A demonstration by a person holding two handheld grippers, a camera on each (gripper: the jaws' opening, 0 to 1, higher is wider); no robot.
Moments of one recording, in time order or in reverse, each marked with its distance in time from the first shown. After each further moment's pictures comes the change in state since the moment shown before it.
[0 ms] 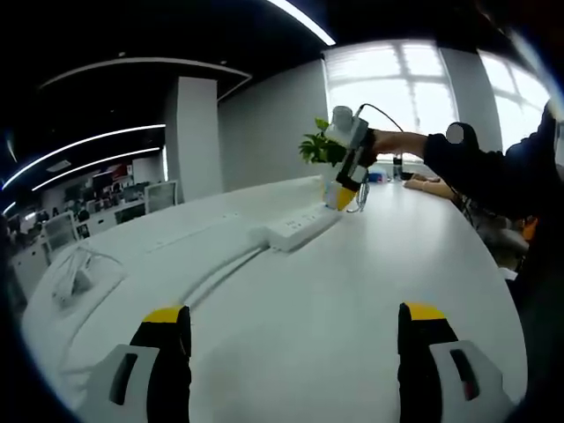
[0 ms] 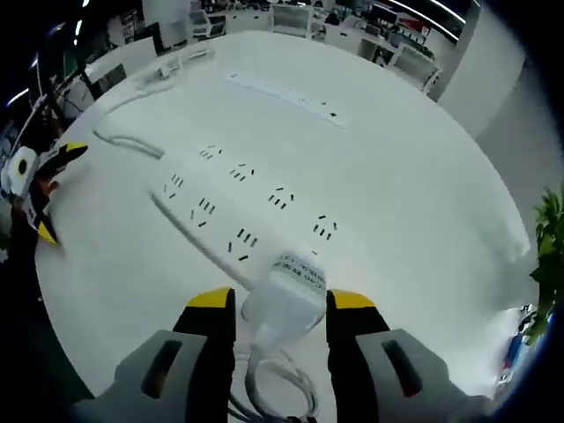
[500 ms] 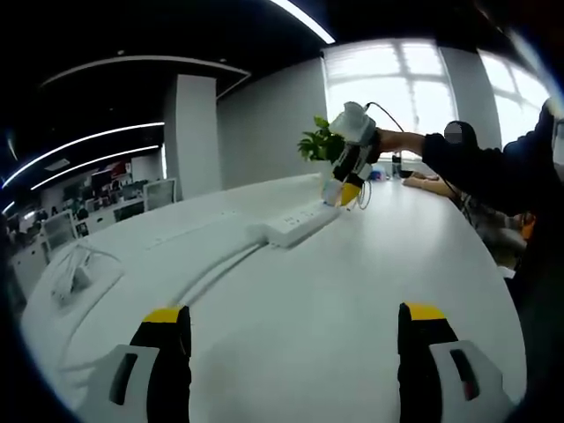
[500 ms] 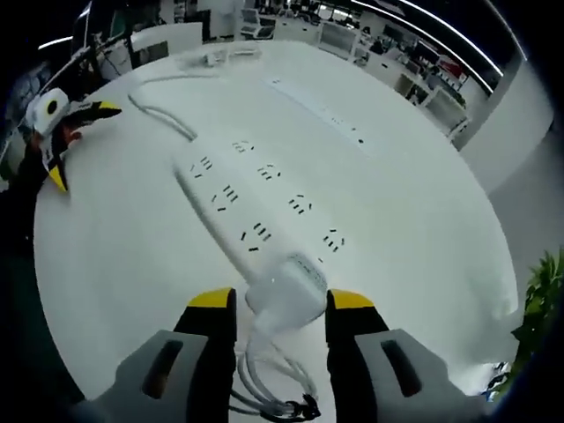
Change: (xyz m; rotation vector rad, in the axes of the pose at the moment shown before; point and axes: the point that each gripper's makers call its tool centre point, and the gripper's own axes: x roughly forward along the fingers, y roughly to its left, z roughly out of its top) left arm -0.001 -0.003 -0.004 0.001 0.015 -0.005; right arm -0.007 -0.001 -0.001 -0.235 -0.059 0.001
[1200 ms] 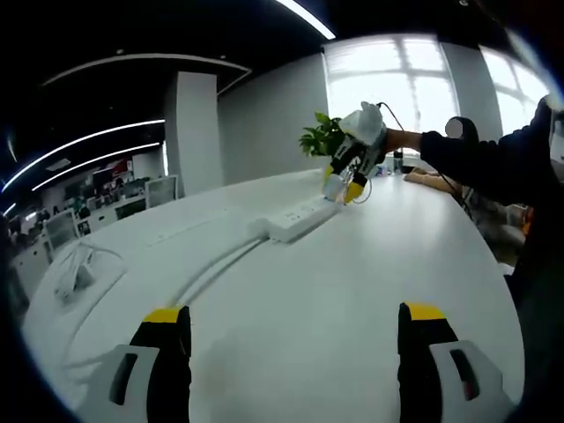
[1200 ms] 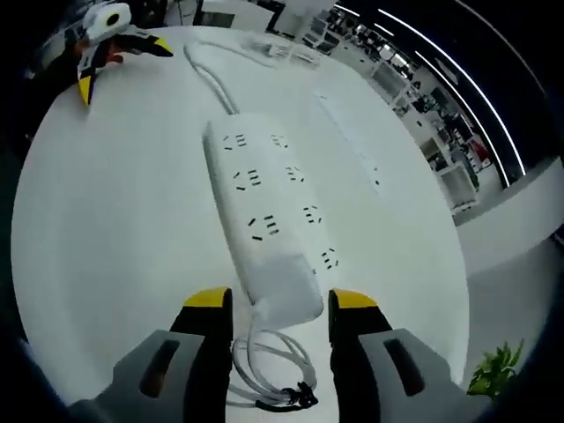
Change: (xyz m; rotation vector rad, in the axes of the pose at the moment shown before) left arm -0.003 0.001 -0.003 0.002 0.026 0.013; right arm 0.002 -0.007 0.003 -0.369 -0.041 -0.061
